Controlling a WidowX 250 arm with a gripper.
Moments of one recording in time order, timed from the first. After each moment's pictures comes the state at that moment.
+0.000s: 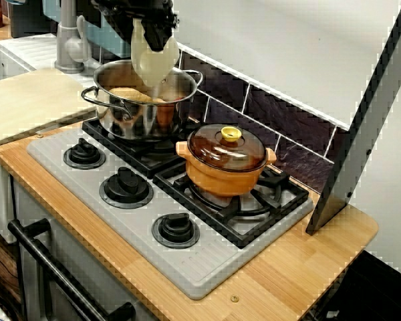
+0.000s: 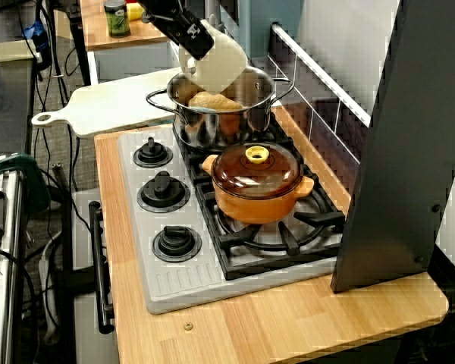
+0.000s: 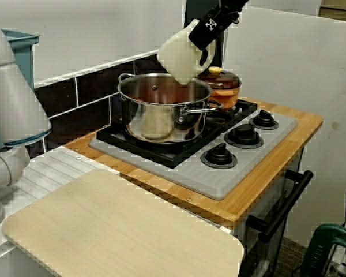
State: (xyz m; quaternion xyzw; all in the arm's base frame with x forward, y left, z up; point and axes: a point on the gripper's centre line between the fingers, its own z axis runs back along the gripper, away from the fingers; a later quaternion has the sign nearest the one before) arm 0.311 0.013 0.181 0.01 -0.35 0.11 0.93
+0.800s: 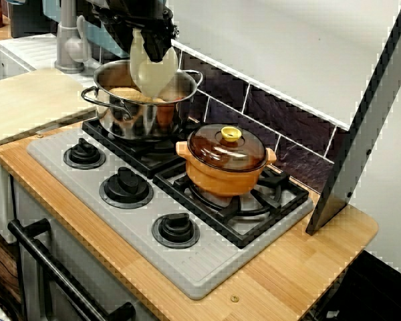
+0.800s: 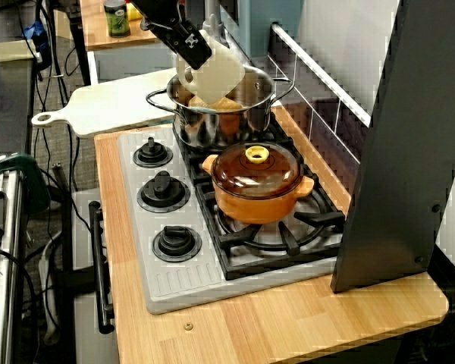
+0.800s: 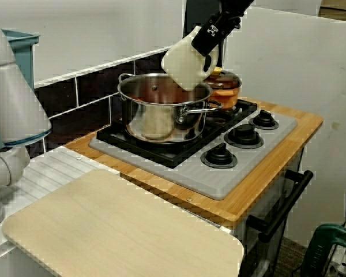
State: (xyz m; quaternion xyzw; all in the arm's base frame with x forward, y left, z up) arm 0.307 0.011 0.173 0.01 -0.33 0.11 0.94
